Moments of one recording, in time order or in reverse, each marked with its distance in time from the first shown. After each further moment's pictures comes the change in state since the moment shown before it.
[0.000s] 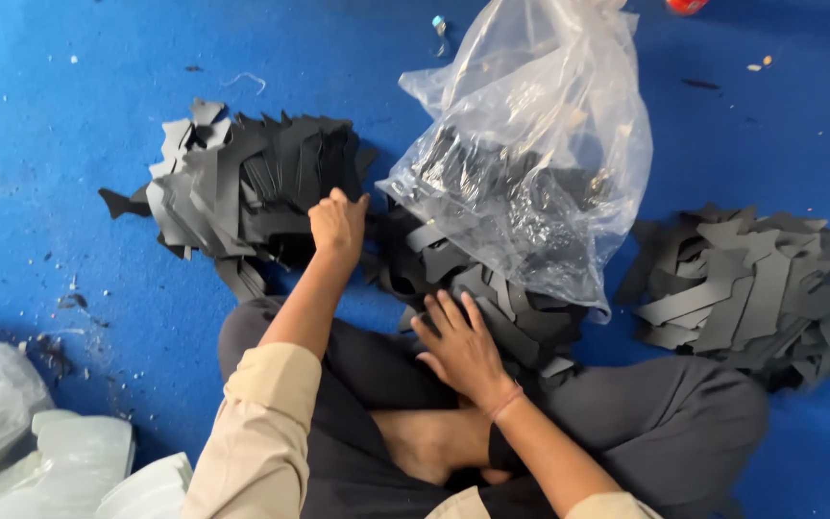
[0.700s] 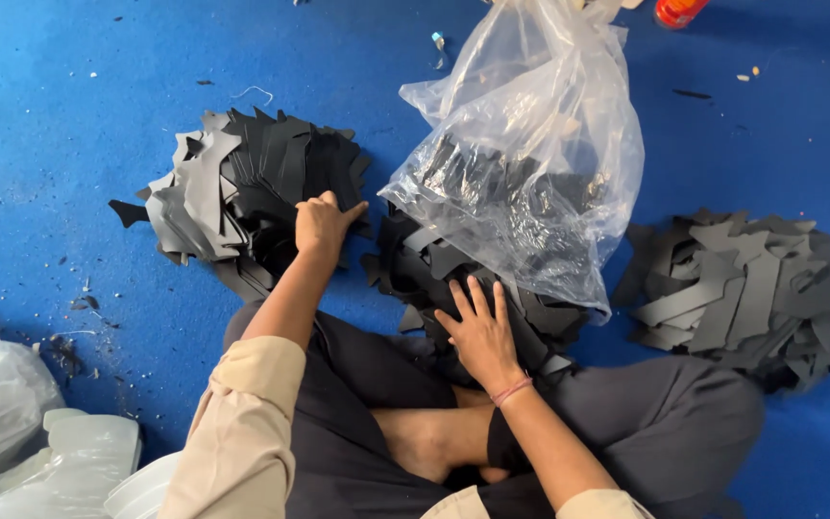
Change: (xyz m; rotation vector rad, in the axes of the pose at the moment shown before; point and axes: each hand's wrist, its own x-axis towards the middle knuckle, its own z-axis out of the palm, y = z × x) left_hand -0.002 -0.028 -0.049 0.311 -0.208 0.139; right_hand -0.004 0.024 0.018 -0.195 -0.232 0.162
